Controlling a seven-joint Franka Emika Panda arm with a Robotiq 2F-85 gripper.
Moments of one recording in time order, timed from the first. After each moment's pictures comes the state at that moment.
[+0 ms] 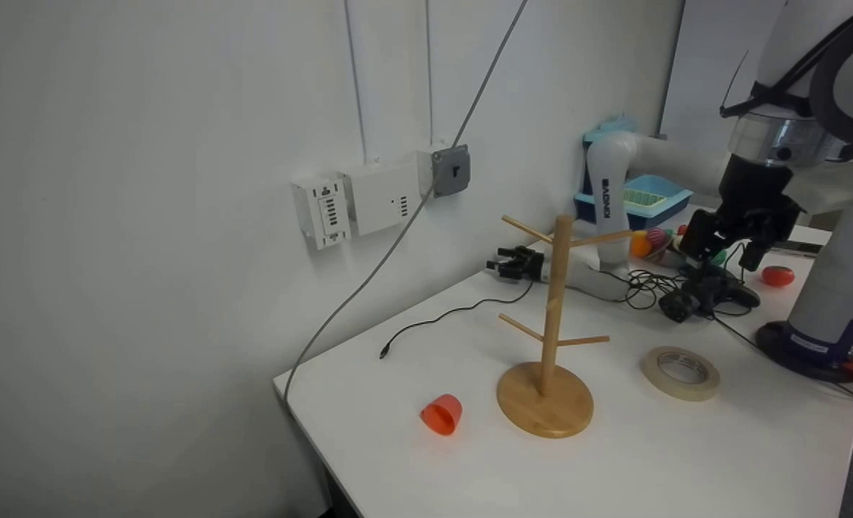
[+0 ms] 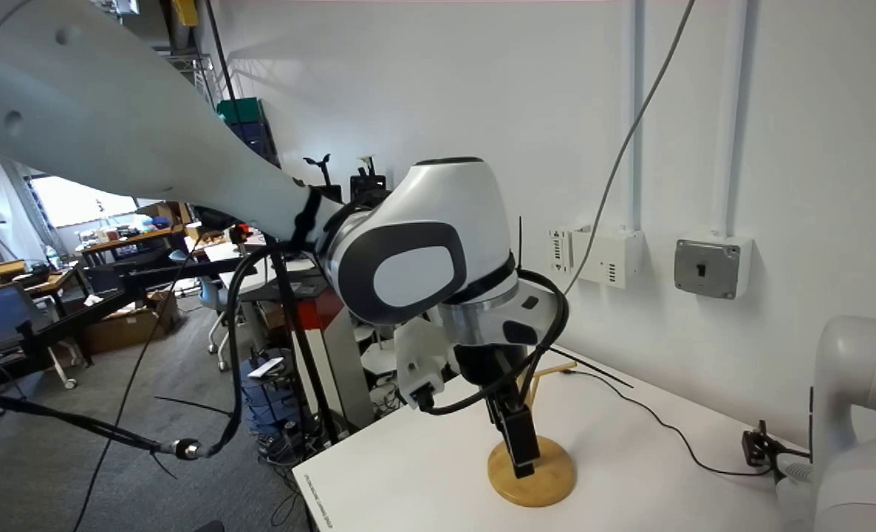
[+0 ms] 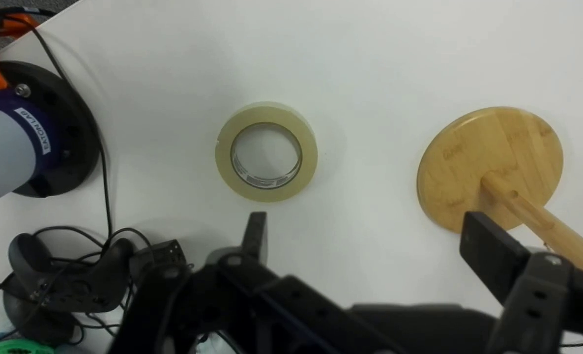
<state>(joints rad) -0.11 0.10 -0.09 -2.22 -0.04 2.41 0.26</state>
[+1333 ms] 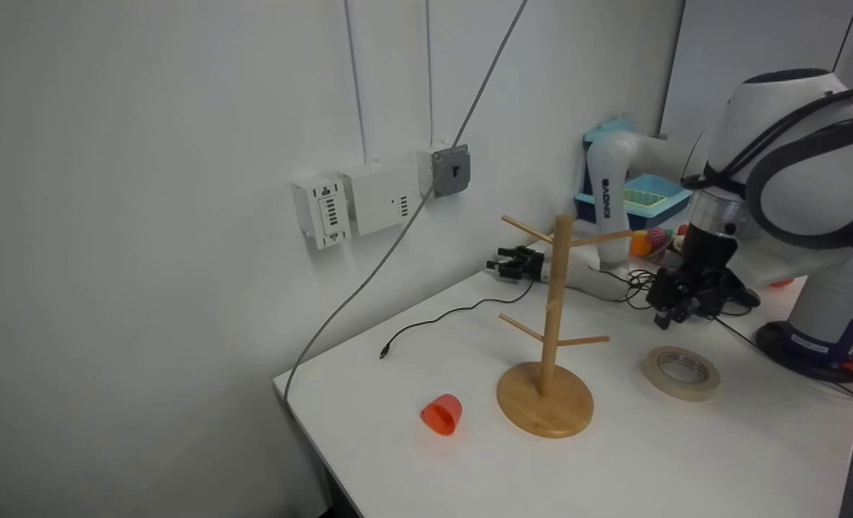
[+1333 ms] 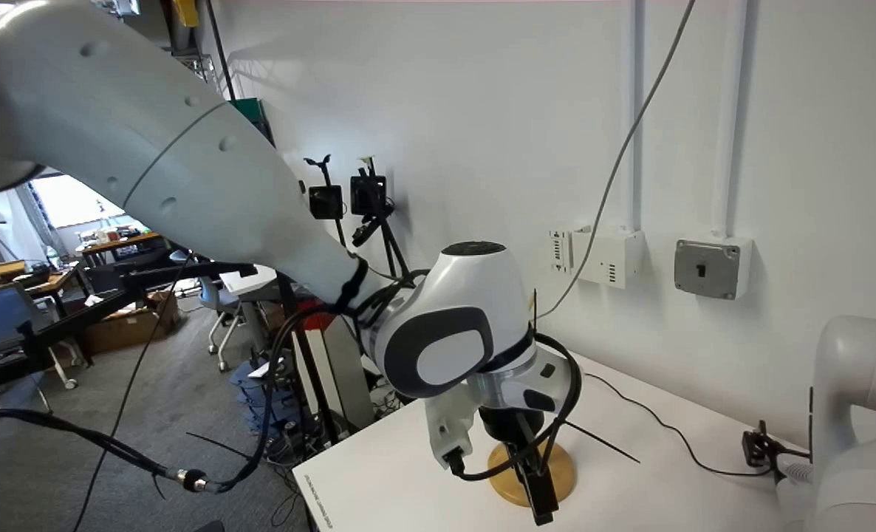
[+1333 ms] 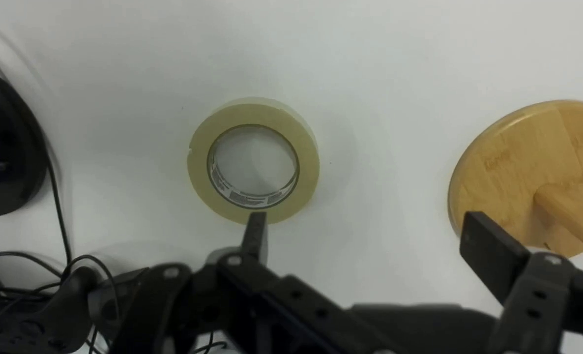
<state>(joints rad) -0.07 0.33 -0.11 -2.18 -0.05 2.60 0.31</state>
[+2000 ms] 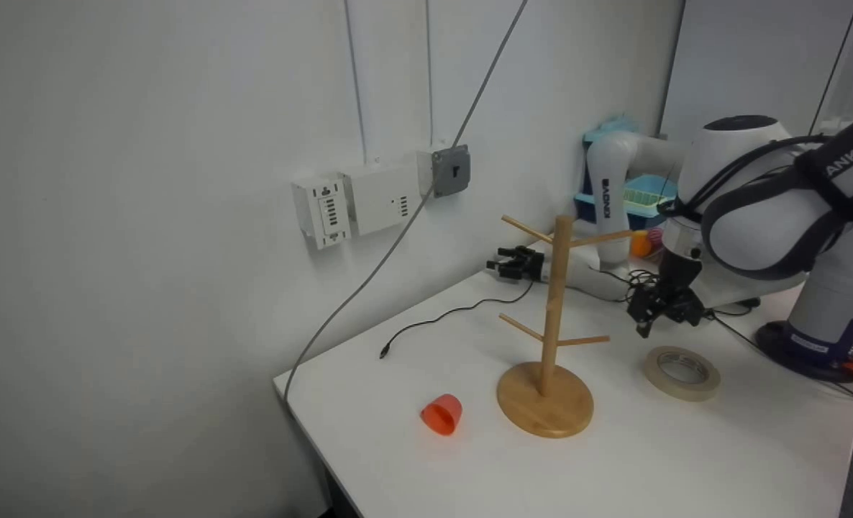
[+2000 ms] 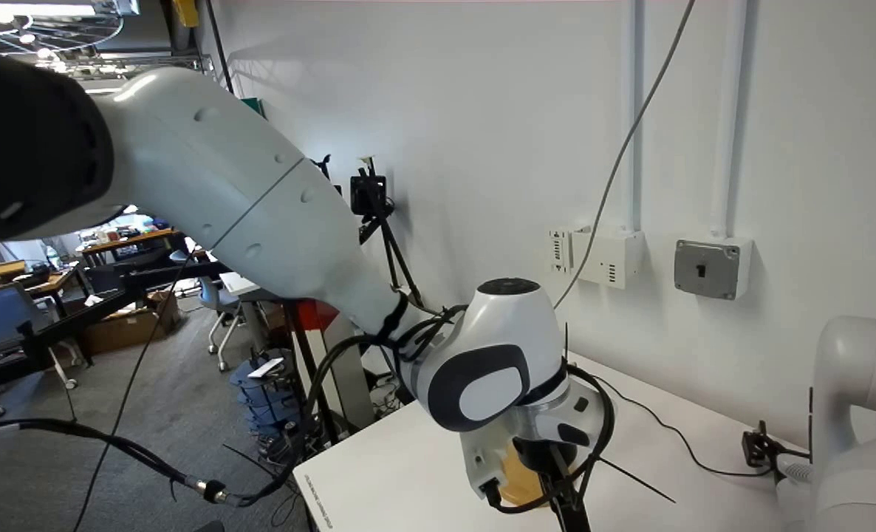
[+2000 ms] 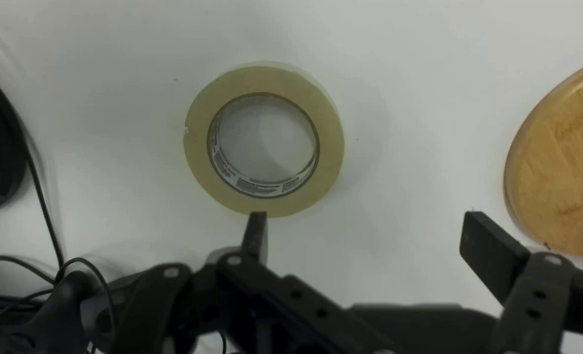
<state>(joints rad) -0.05 0.51 -0.16 -2.05 -0.05 2.65 0.34</state>
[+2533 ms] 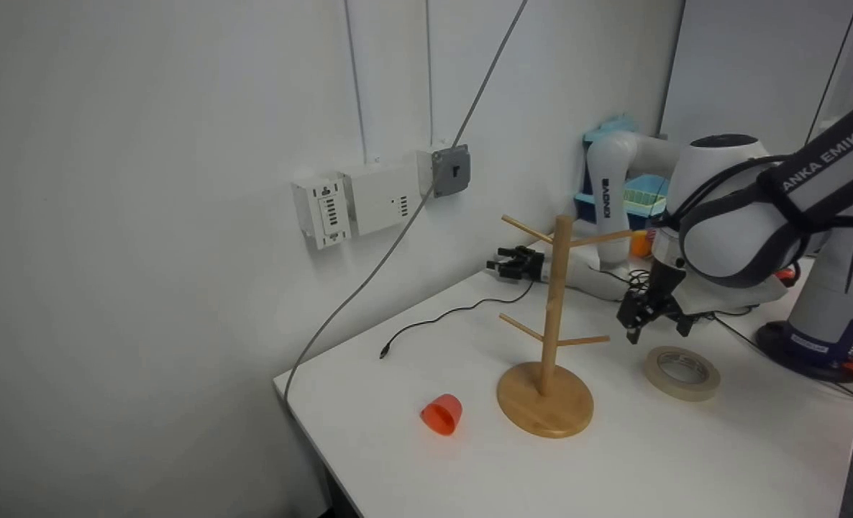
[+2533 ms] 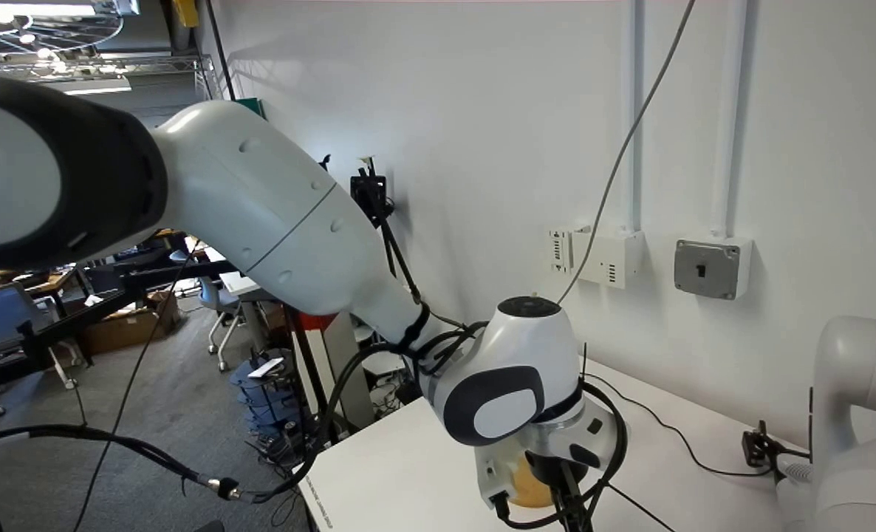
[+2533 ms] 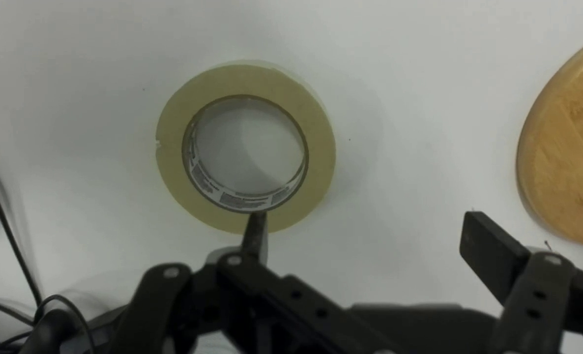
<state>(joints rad) -0.06 0.60 -0.16 -1.98 0.05 2.65 0.34</state>
